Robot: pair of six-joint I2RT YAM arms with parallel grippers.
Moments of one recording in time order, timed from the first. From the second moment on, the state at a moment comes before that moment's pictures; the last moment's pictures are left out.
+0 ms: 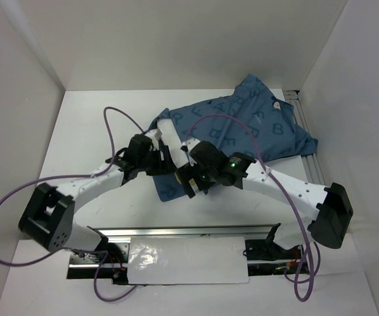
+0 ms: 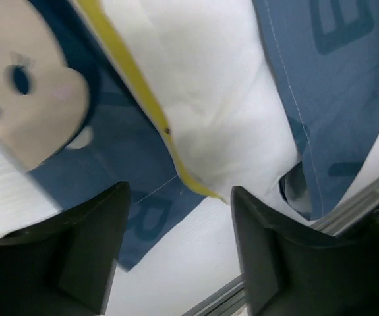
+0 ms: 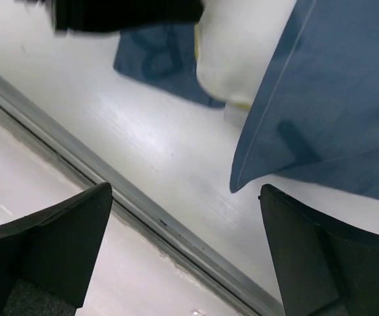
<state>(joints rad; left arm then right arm) -0.50 1.45 0.81 -0.09 0.25 -0.58 0.94 1.37 1.09 -0.67 0.02 0.30</state>
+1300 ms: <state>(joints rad) -0.29 1.21 0.75 -0.21 0.22 -0.55 0.66 1.84 1.72 -0.65 0.12 0.17</state>
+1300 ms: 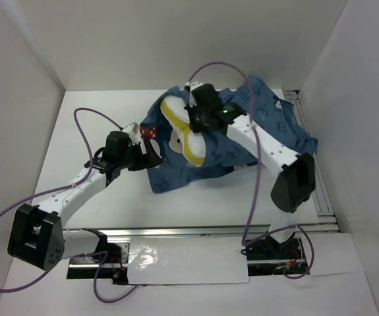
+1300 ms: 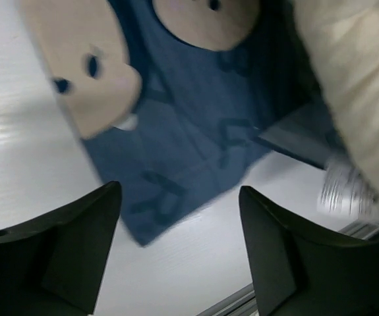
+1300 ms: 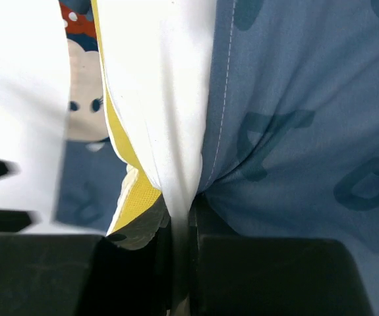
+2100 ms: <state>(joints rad) -0.56 1.56 0.99 0.04 -0.18 -0.69 0.55 1.63 1.73 -0.63 -0.26 0.31</state>
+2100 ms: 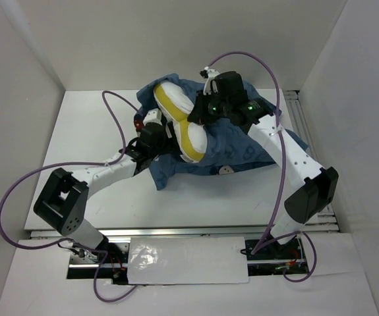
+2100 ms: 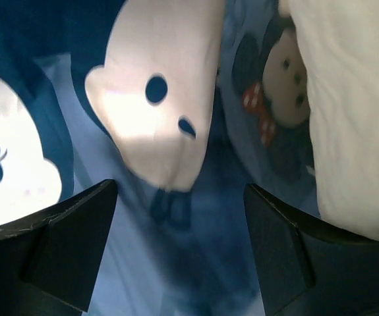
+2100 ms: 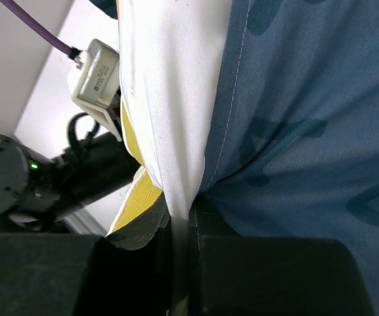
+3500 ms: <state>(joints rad) -0.40 1.06 0.75 -0.32 -0.26 -0.61 0.72 1.74 1.52 -0.57 0.27 0.49</state>
